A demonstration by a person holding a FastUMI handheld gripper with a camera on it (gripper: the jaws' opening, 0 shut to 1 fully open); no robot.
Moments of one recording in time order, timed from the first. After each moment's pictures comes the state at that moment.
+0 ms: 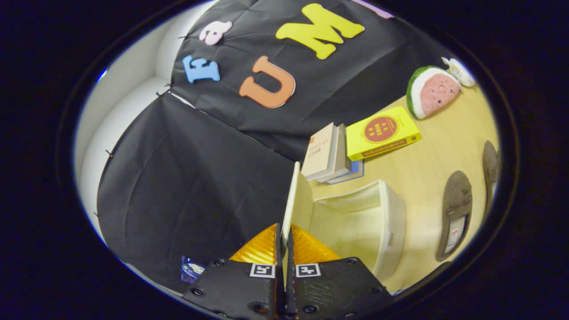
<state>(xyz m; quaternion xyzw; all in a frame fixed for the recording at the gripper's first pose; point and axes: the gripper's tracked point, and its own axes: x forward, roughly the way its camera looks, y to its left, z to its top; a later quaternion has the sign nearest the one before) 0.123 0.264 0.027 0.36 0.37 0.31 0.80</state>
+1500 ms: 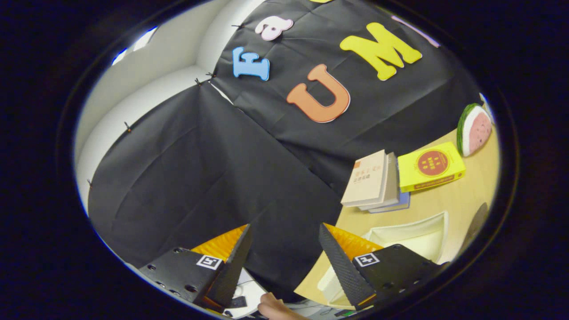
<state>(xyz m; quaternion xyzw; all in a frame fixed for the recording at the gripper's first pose) 0.142 0.360 0.078 0.30 0.26 0.35 0.85</state>
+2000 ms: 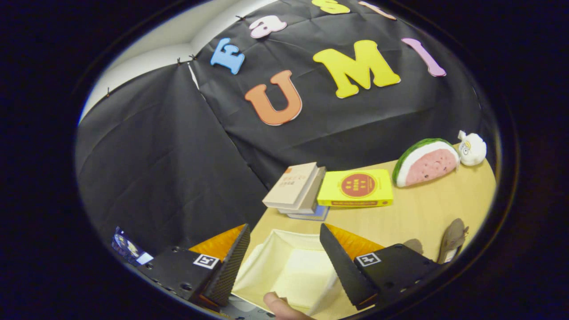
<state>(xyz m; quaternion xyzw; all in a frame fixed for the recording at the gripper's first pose) 0.185 0.204 -0.017 0.16 0.28 0.22 0.92</state>
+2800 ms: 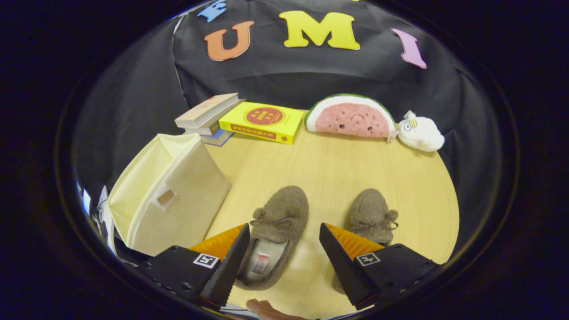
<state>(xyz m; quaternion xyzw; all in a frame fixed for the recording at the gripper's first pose) 0.139 0.012 -0.201 -0.01 0.44 0.10 0.89</state>
